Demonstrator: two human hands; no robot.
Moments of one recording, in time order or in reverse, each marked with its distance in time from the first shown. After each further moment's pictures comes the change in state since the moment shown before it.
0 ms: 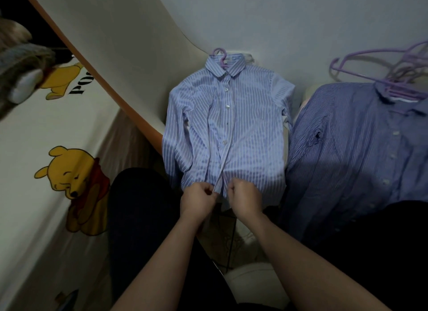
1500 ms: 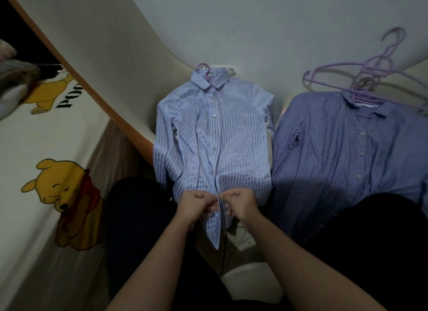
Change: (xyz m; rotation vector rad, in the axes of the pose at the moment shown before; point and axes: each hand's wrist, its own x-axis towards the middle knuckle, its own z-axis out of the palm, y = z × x) left_hand -0.004 0.004 0.003 -0.666 -0.279 -0.202; right_hand -0.018 0.001 -0.019 0.950 -0.129 0.489
